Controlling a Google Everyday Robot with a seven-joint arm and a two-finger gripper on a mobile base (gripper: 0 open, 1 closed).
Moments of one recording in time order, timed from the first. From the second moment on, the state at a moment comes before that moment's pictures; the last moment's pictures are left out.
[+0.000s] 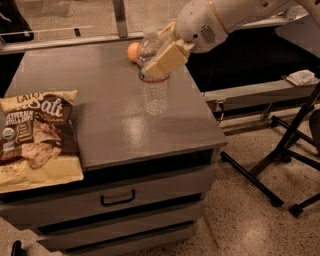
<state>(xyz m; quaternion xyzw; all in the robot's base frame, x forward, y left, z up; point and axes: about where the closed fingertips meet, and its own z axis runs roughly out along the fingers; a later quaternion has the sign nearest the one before) 0.557 0.007 1.001 -0.65 0.63 0.25 0.35</state>
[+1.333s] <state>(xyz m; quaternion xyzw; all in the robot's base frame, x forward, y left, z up) 0.554 0.157 0.995 -0.68 0.55 0.32 0.36</state>
